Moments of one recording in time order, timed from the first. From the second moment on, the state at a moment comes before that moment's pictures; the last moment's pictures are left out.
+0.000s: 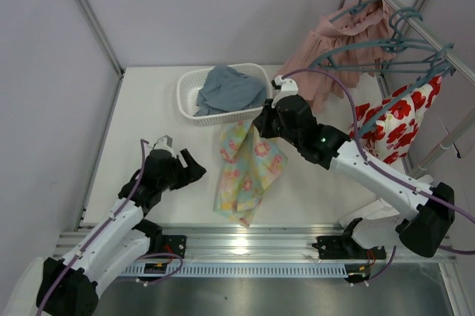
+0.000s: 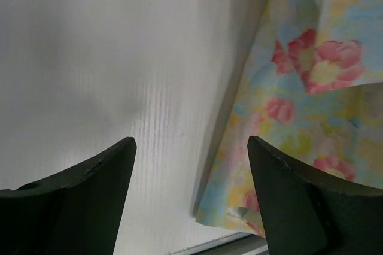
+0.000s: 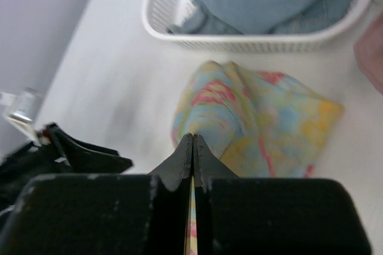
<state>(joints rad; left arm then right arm) -0.37 0.74 0.40 -0.35 0.05 -0.74 0.82 1.30 1.18 -0.30 0.22 0.51</state>
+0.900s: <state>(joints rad) -0.17 0.51 0.78 -0.68 -0.18 -0.60 1.04 1.33 1.61 -0.44 0.22 0.48</state>
